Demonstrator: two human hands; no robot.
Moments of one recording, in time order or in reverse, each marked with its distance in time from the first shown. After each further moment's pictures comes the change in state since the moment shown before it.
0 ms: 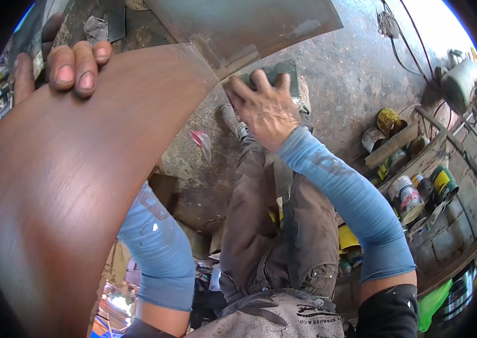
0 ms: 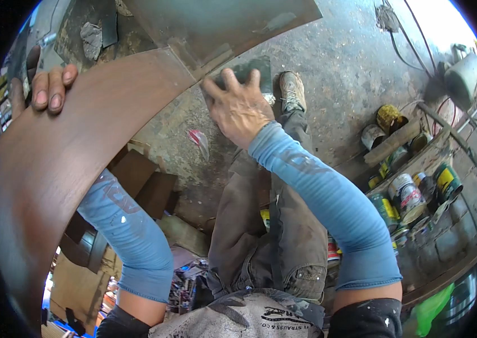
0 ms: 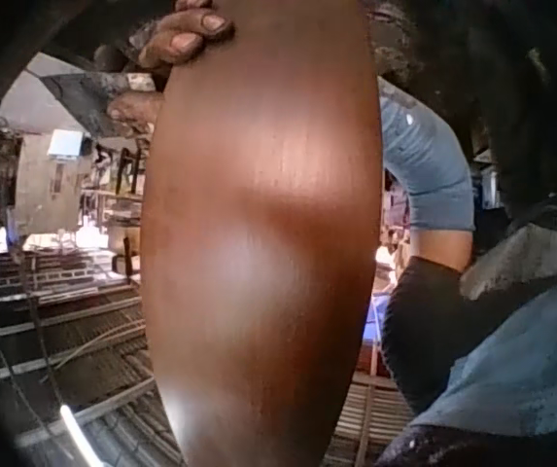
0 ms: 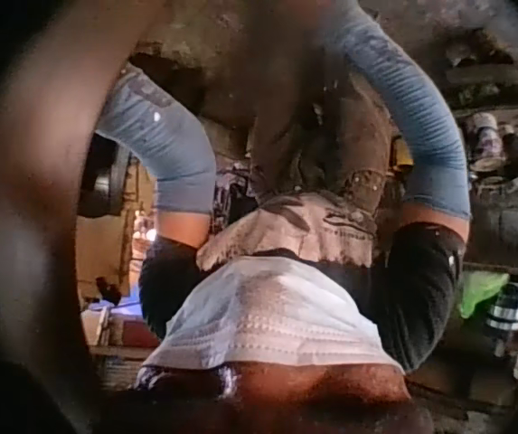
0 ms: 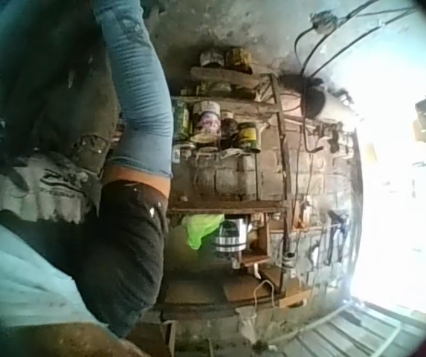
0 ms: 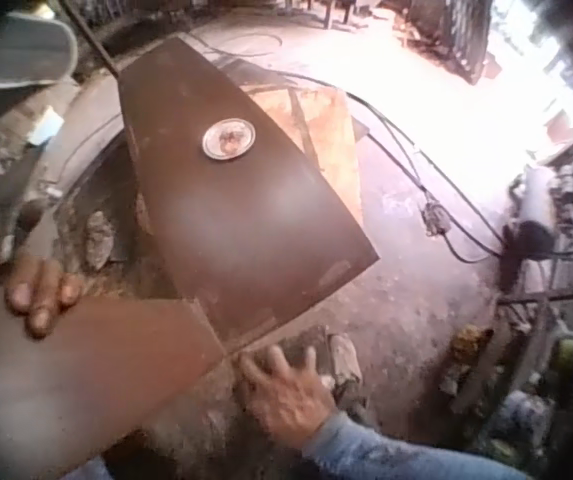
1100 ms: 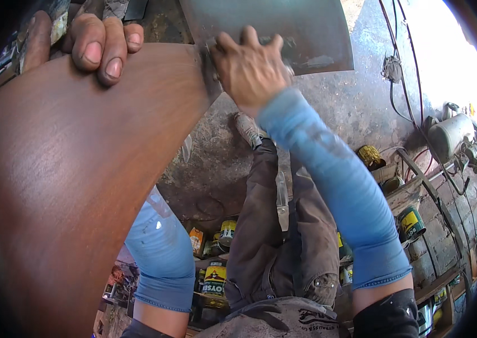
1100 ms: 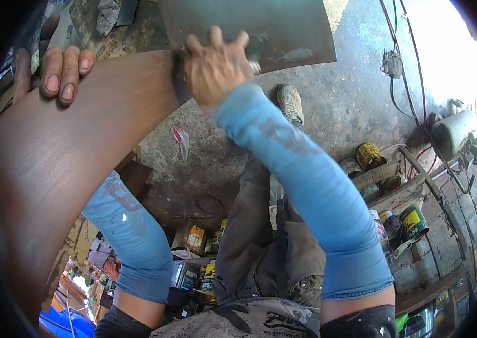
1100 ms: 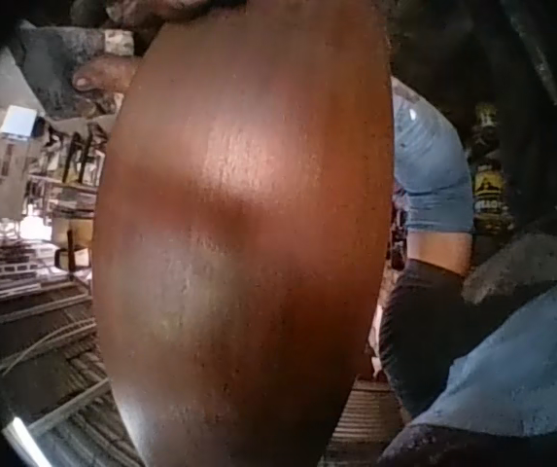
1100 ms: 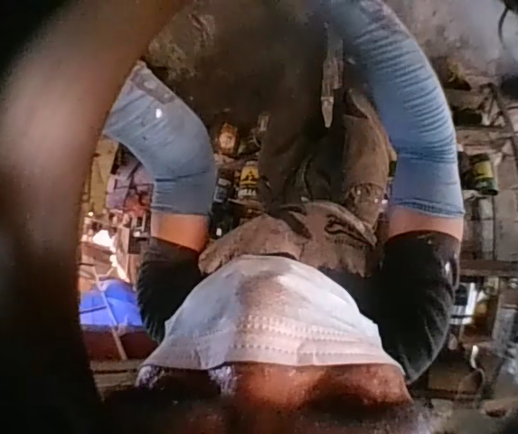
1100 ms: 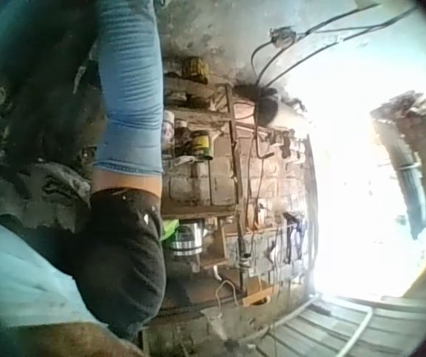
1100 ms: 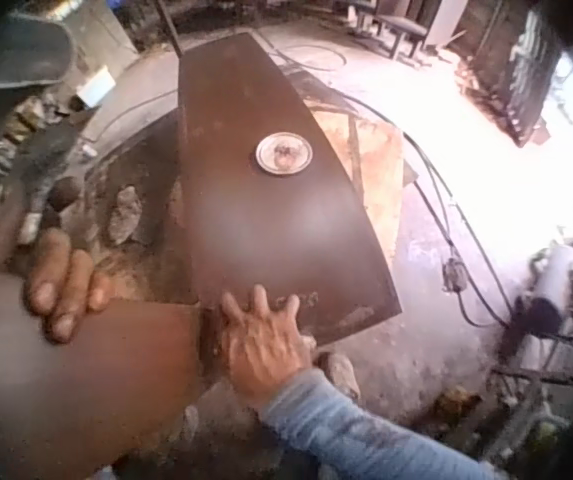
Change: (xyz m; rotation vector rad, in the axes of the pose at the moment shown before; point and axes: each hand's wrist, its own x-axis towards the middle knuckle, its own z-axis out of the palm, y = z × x) left_hand -0.010 -0.023 0.033 0.104 0.116 0.281; right_hand 0.103 0.024 -0.049 -0.091 -0.054 -0.083
